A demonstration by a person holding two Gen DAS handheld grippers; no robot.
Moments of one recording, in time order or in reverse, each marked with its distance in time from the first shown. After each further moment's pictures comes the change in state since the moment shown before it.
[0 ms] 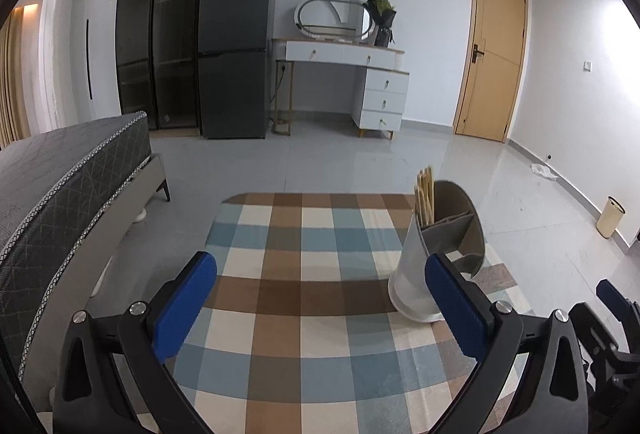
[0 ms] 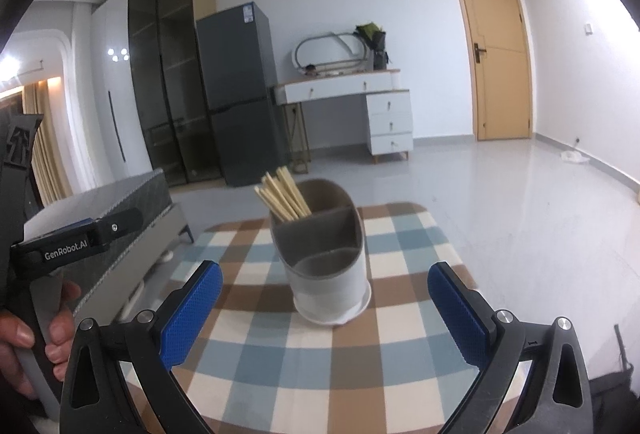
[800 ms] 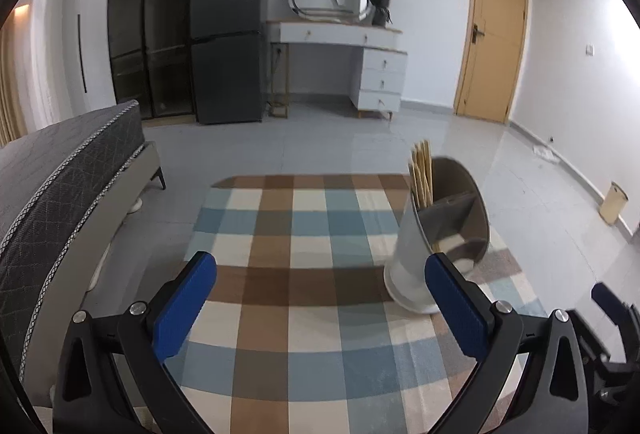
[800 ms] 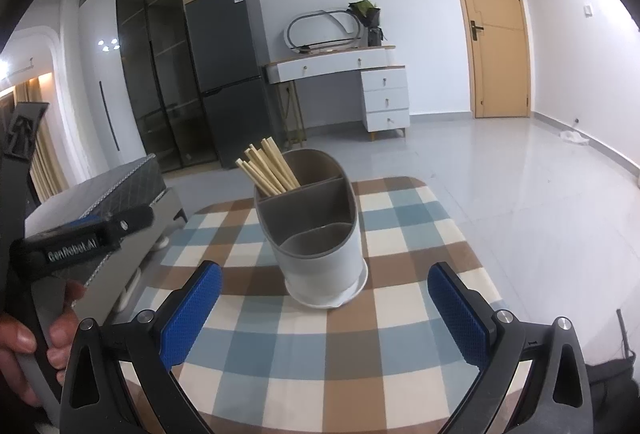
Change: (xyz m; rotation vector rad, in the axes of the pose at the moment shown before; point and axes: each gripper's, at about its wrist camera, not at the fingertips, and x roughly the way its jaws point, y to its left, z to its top) left arm 0.011 -0.011 0.001 0.008 0.055 -0.001; right arm 0.018 -0.005 -0.007 0.022 0.066 -0.015
